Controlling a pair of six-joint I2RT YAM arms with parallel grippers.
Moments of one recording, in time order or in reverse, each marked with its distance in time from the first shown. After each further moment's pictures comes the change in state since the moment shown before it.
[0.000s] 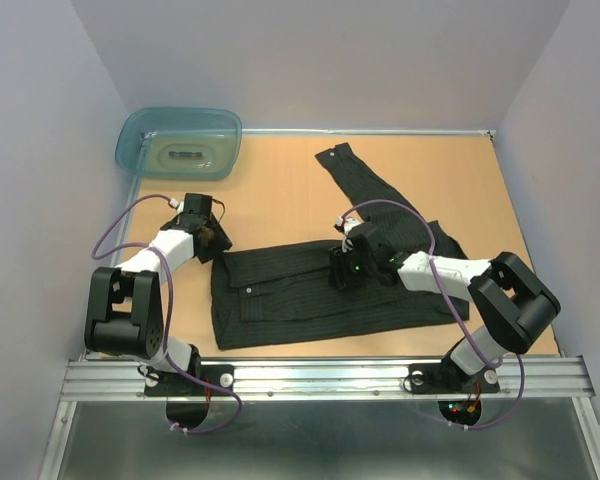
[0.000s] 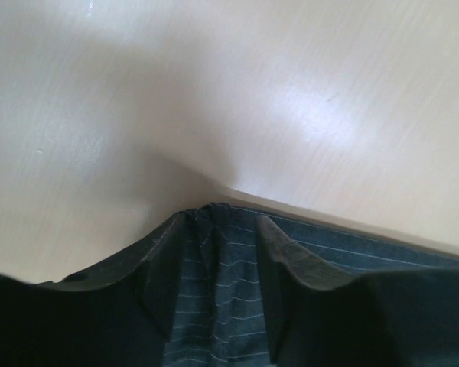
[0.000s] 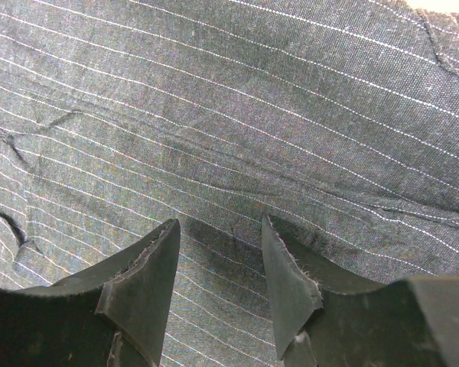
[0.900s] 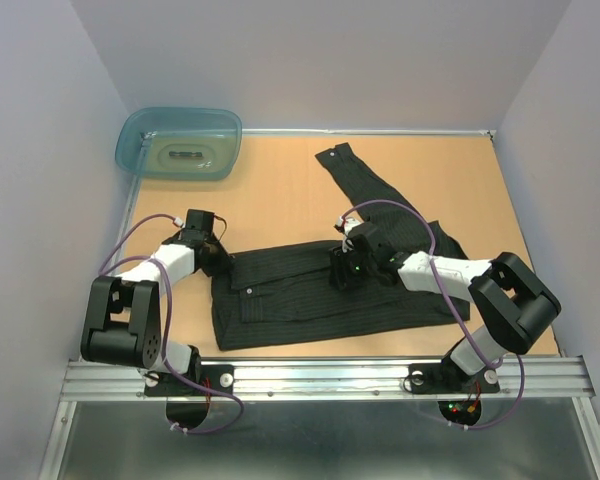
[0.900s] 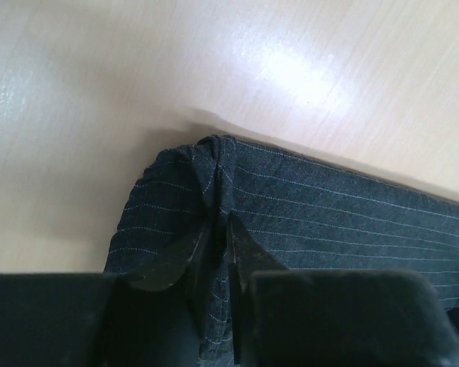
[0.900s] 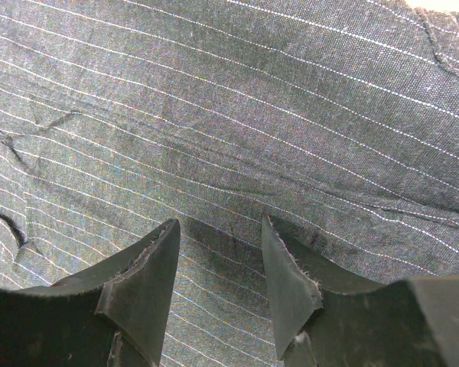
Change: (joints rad) left arm -0.017 -0.081 -0.139 0.032 0.120 -0.079; right arm 0.000 -0.004 0.000 -0.011 -0.002 0.000
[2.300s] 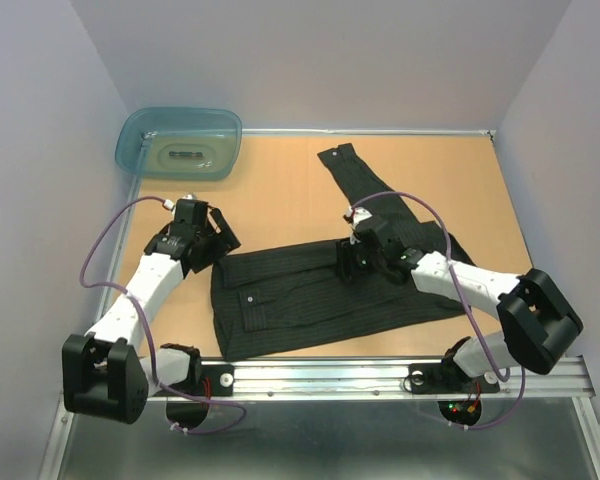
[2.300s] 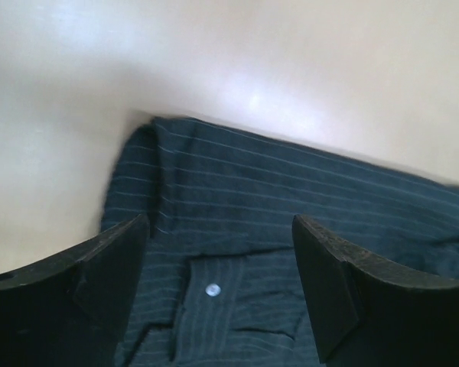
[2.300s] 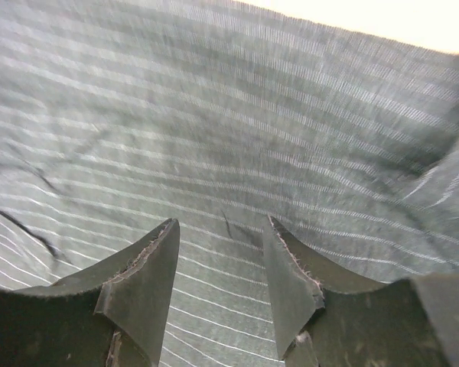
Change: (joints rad) left arm -0.035 -0.233 0.127 -0.245 -0.078 0.040; right arm -0.001 -0.127 0.023 -0.115 0.093 0.022
